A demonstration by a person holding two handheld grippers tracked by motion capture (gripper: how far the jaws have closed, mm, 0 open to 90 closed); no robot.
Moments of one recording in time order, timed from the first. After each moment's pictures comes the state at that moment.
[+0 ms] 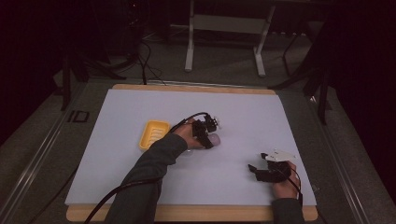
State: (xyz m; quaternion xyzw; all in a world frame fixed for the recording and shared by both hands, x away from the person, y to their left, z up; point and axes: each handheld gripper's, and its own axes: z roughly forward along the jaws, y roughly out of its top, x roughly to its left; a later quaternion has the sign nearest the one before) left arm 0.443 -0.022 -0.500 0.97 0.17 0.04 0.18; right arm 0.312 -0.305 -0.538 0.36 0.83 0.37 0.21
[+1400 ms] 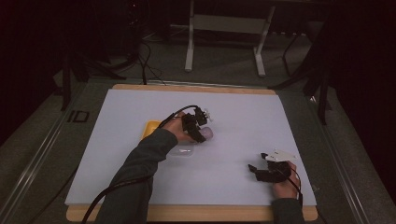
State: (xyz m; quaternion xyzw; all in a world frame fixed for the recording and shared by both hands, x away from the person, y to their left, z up) left arm 0.444 0.015 -0.471 0.96 0.19 0.05 0.20; right arm 0.312 -0.305 -0.538 0.36 0.83 0.37 0.21
